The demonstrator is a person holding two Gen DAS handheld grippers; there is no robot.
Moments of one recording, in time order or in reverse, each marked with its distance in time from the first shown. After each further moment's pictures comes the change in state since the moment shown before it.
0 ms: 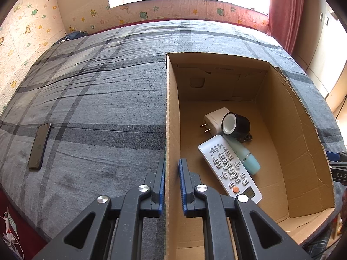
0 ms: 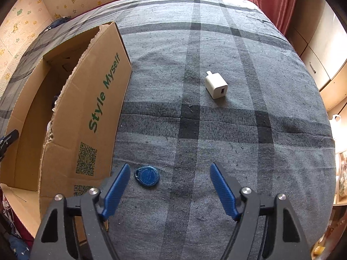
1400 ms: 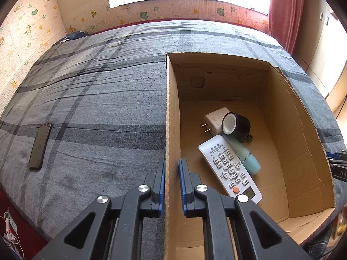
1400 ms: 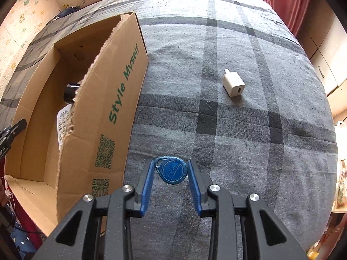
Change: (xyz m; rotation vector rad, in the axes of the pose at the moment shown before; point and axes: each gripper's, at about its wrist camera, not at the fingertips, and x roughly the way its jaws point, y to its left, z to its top) left arm 0.000 0.000 -0.001 0.003 -0.001 0.004; right arm -0.018 0.012 0.014 -0.051 0.027 0.011
